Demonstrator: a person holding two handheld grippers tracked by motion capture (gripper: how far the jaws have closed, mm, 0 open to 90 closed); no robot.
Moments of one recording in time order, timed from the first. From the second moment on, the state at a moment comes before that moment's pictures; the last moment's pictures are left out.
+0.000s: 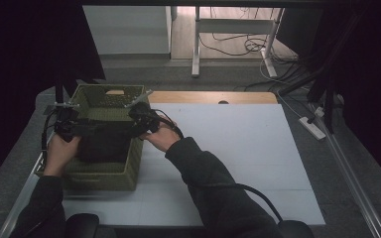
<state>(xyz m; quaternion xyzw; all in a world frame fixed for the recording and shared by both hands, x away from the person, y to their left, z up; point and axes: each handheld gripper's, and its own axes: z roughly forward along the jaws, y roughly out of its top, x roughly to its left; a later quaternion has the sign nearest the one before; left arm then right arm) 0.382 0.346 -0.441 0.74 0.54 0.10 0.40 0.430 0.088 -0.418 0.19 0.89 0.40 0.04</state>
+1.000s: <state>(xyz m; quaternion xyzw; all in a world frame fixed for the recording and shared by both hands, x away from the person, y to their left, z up) 0.352 0.320 -0.439 0.76 0.49 0.10 0.43 0.430 0.061 -0.420 0.20 0.89 0.41 0.04</state>
